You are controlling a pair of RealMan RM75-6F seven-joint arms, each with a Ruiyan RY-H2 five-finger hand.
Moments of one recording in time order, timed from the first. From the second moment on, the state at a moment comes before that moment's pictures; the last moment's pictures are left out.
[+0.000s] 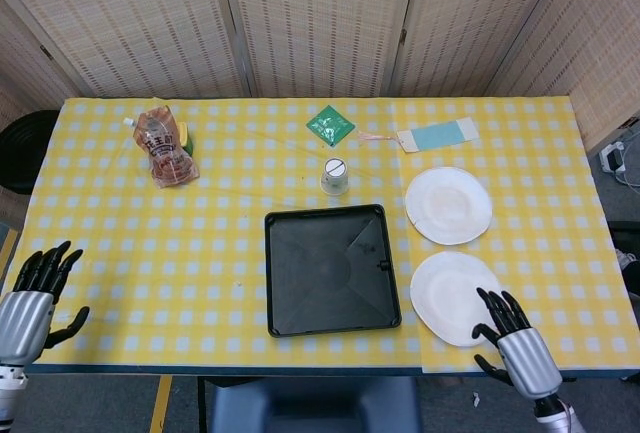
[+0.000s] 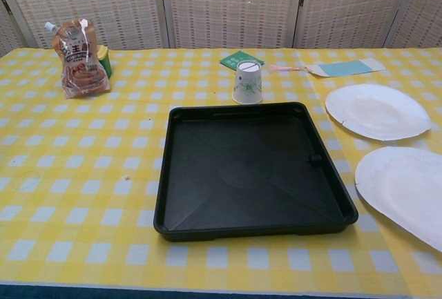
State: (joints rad) left arm -0.11 -1.11 -0.02 -1.59 1.58 1.50 -0.01; right arm 0.00 -1.53 -0.11 -1.10 -1.80 1.59 0.11
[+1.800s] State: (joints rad) left arm -0.12 -1.10 0.00 -1.60 1.59 1.49 -0.01; right arm 0.06 -1.65 -0.12 -0.92 -1.71 1.46 0.15
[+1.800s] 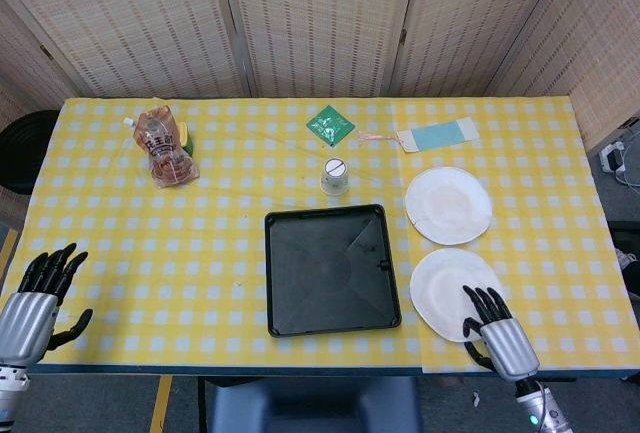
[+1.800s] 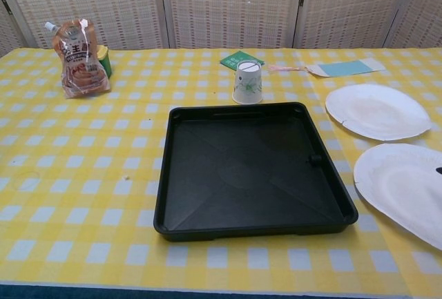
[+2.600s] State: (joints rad) left arm -0.12 -1.10 0.00 -1.60 1.60 1.49 0.00; right arm 0.05 -1.59 -0.06 -0.99 -1.71 1.65 0.15
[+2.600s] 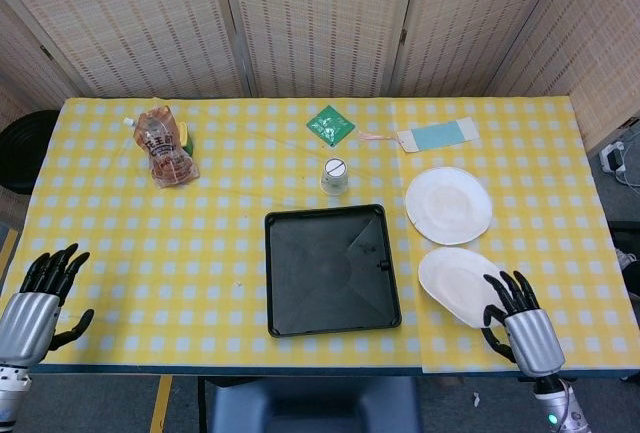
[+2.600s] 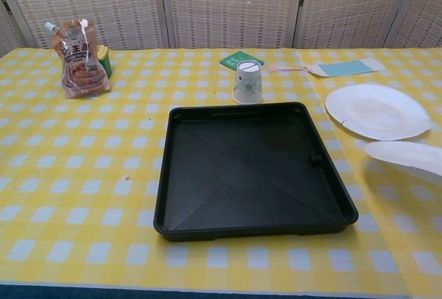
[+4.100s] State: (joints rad) left arm -0.11 -1.08 -0.02 -1.59 1.57 1.52 -0.06; right arm 0.52 -1.68 0.09 -1.32 -1.71 1.15 -0.21
